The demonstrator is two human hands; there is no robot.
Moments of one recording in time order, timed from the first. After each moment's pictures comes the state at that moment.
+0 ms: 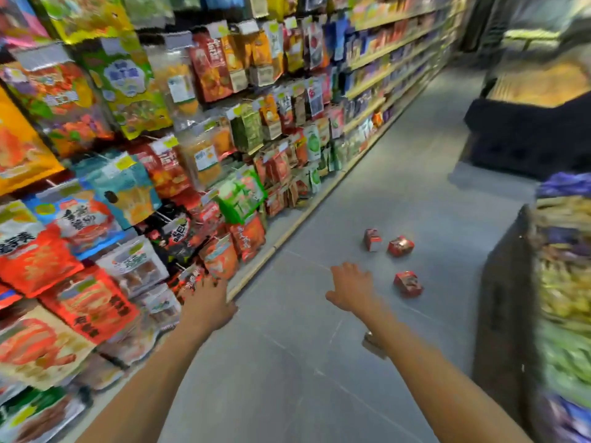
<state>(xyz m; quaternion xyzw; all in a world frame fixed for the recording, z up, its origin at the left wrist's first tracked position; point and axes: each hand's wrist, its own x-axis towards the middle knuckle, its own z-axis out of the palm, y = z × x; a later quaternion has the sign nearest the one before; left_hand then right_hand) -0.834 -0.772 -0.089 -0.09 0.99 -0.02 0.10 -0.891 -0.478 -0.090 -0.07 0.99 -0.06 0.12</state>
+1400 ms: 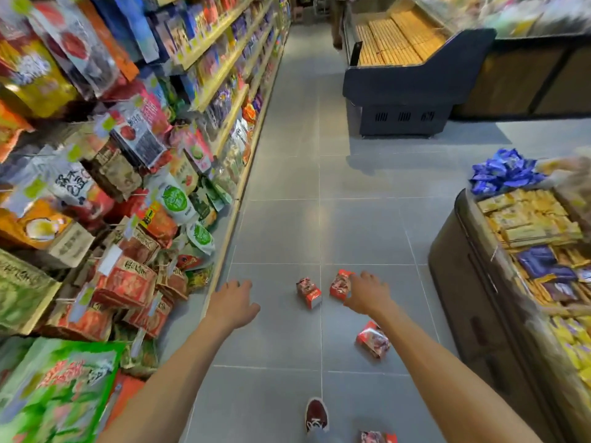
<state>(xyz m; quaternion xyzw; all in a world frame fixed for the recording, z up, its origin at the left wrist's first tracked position) -1.622 -0.474 -0.141 0.19 0.96 -0.03 0.20 -1.525 -0.200 -0.176 0.23 0.94 -0.13 0.20</state>
